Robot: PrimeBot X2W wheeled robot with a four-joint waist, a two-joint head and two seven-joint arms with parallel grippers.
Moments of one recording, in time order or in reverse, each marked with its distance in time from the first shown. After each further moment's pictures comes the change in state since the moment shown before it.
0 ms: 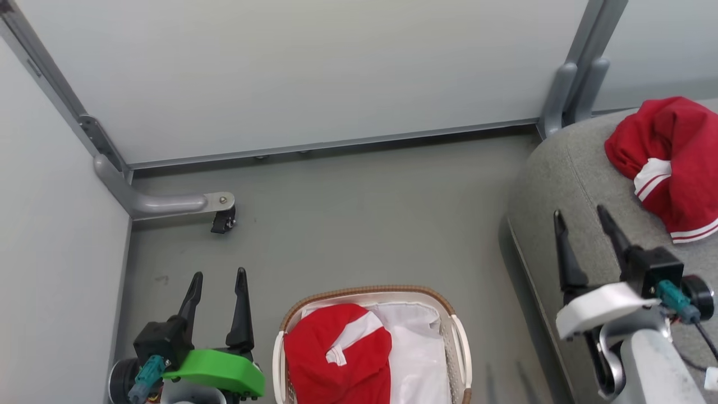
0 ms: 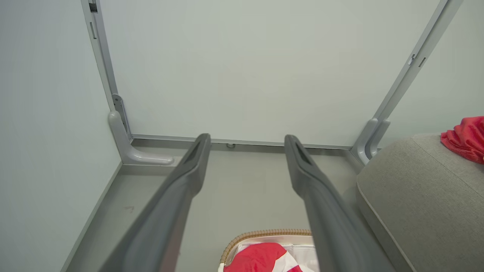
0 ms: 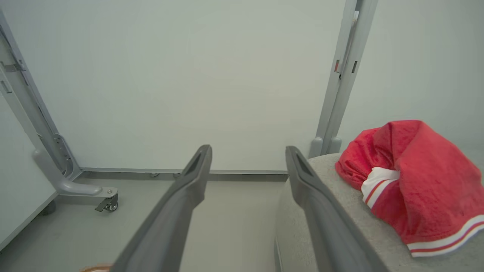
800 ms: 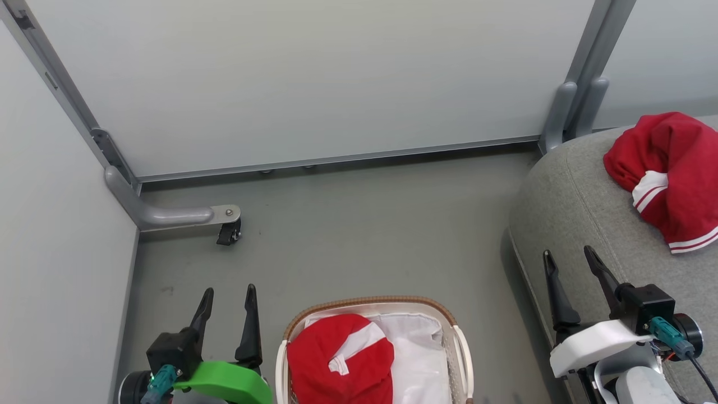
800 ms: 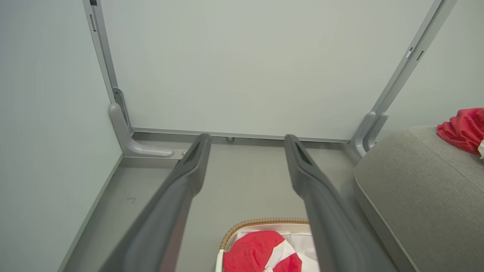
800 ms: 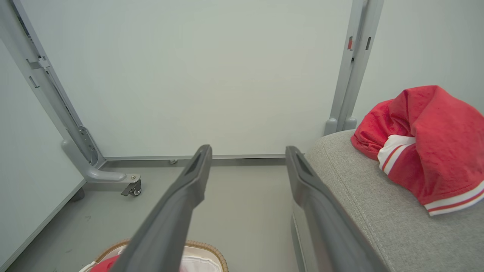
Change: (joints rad) left arm 0.022 0.000 -0.029 0.039 -0.005 0.001 0.000; right arm 0.121 0.002 0.053 -0.024 0.077 0.000 0.000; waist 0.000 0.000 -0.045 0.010
